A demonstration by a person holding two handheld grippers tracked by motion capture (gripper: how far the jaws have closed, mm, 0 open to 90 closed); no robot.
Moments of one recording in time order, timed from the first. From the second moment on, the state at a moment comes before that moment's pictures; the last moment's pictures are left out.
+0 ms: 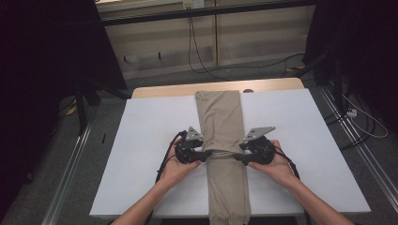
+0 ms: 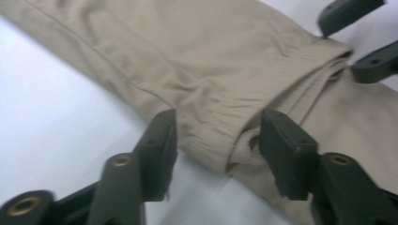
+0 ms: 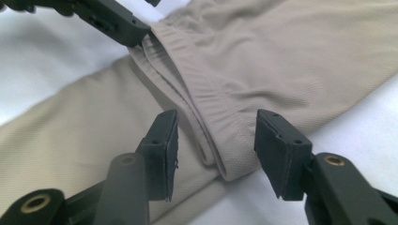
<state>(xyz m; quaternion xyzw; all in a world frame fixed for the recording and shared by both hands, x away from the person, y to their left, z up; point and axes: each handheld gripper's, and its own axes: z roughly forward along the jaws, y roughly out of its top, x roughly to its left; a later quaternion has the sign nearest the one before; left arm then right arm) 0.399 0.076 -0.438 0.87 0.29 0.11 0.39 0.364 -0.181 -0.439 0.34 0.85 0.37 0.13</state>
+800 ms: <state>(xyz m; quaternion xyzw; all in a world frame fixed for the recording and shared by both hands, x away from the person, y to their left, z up) 0.402 0.072 -0.444 0.86 0.29 0.09 0.41 0.371 -0.172 -0.447 0.35 0.85 0.36 0.17</state>
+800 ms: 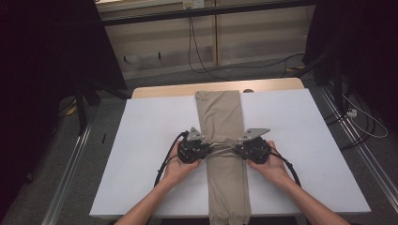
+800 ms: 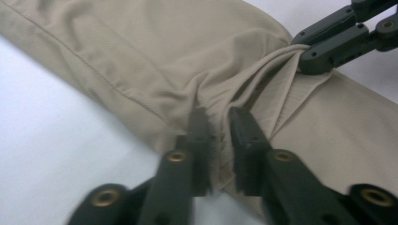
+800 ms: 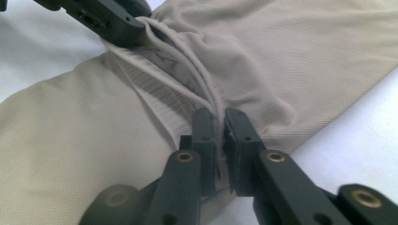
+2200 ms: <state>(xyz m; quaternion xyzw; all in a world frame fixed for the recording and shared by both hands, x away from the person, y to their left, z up) 0.266 0.105 -0.403 0.88 0.22 0.02 0.43 0.230 -0.189 -0.404 0.31 0.84 0.44 0.04</state>
